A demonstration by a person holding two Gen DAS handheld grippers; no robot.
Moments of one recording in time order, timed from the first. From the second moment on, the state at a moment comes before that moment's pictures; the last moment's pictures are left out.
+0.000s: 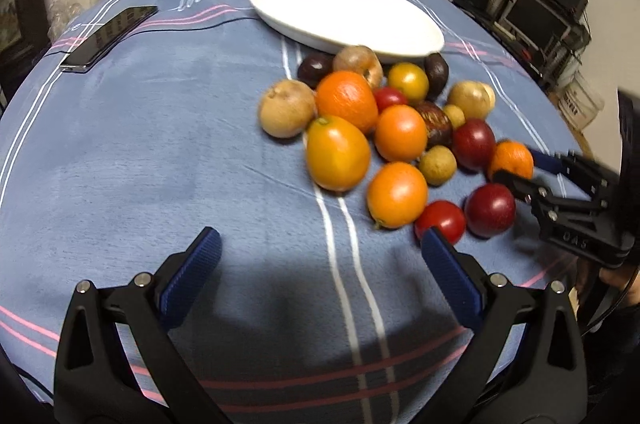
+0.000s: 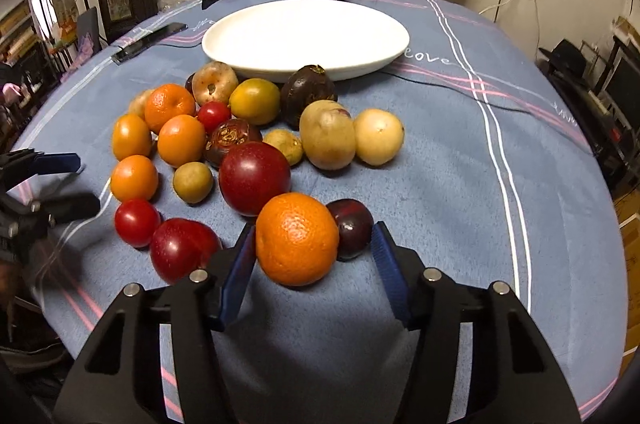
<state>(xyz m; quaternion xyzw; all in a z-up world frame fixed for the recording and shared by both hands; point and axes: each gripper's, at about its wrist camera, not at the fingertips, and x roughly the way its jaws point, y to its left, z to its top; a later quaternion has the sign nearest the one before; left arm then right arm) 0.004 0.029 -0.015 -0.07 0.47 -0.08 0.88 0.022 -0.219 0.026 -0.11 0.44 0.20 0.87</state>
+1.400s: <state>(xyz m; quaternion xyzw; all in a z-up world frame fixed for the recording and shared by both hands) 0.043 0.034 0.019 -0.10 0.45 -0.06 0.88 0.014 -0.261 0.076 0.00 0.38 0.25 0.89</state>
